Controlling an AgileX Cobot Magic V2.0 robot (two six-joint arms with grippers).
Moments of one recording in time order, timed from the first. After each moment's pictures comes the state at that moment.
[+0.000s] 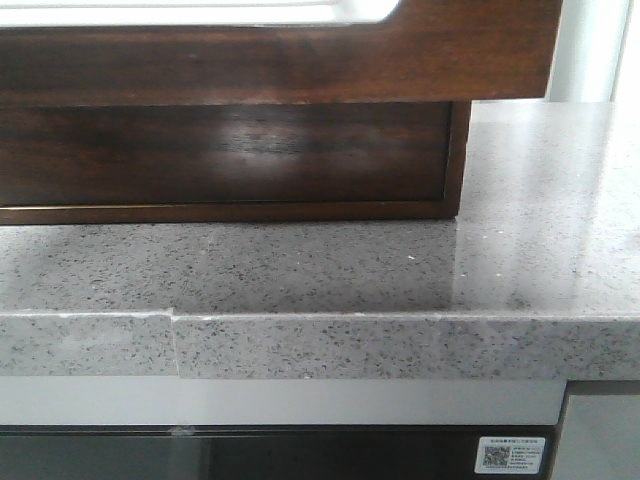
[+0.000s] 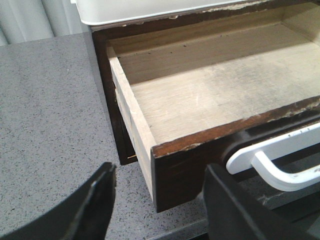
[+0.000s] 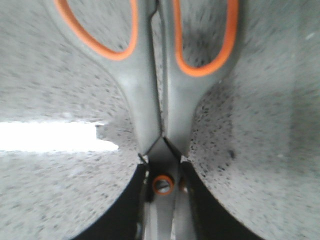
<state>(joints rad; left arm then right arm) -0.16 0.40 -0.74 -0.28 0.80 0.30 -0.29 1.60 -1.42 0.07 1.14 -0.22</state>
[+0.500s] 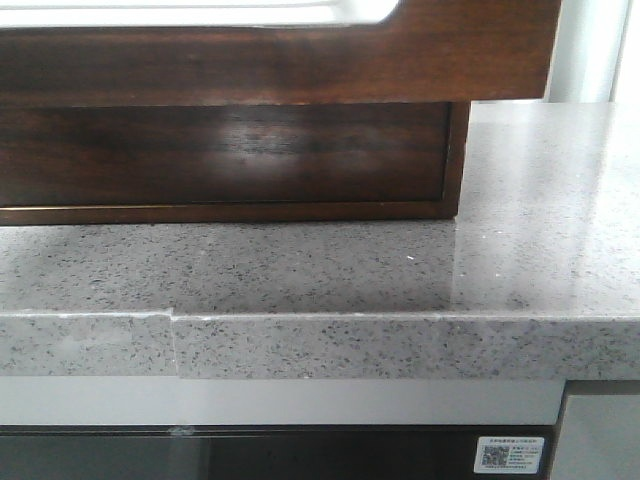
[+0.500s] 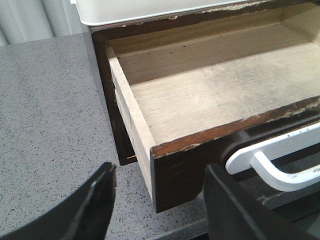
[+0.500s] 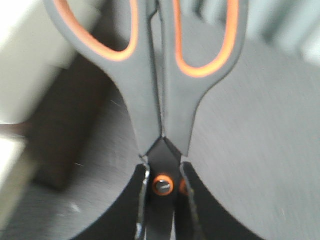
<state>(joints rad) -0.16 0.40 -0.74 -0.28 0.80 0.30 0.03 1.23 -1.72 0.11 1.17 -0.32</state>
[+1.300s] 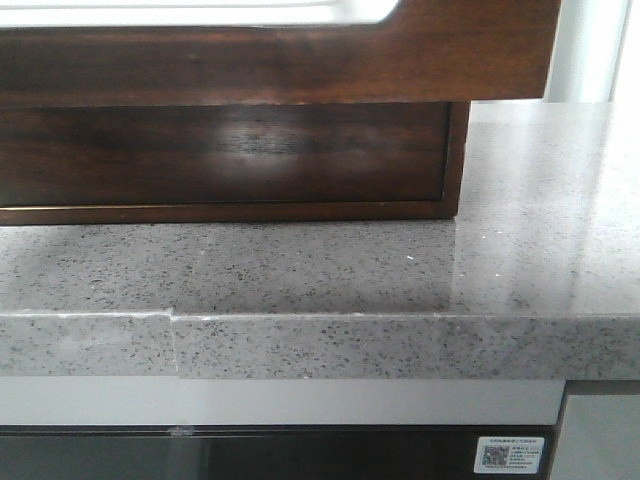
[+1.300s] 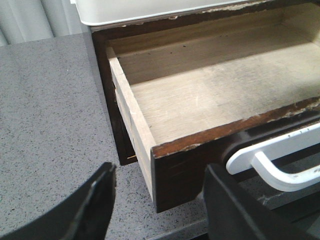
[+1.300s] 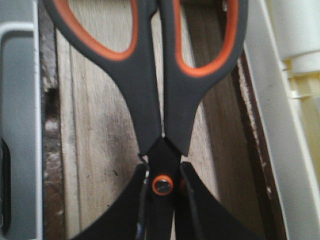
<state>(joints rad) -0.16 0.40 -0.74 -0.28 0.80 0.30 0.78 1.49 -1.76 0.01 1.13 -0.72</state>
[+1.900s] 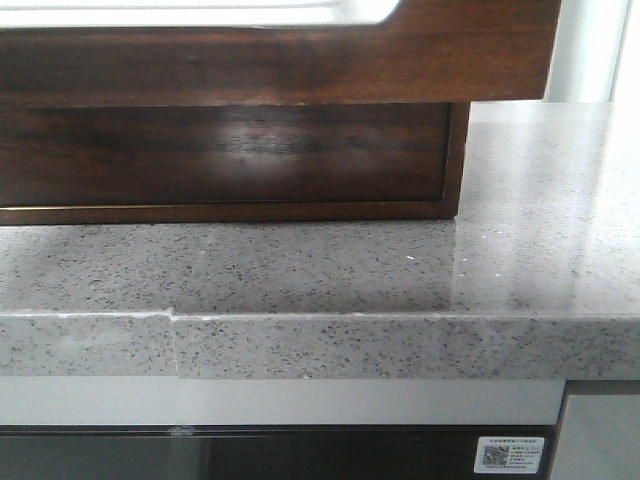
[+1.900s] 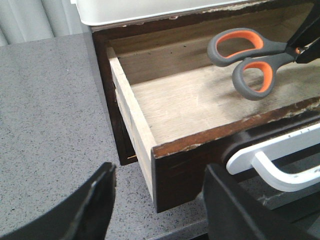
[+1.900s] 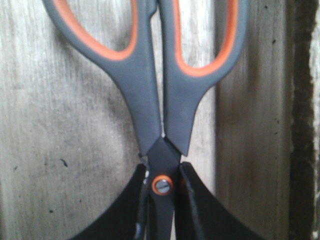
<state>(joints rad) -0.16 0.40 -0.74 -0.28 0.80 0.30 0.80 1.65 -1.76 -0.22 1.15 -0.72</state>
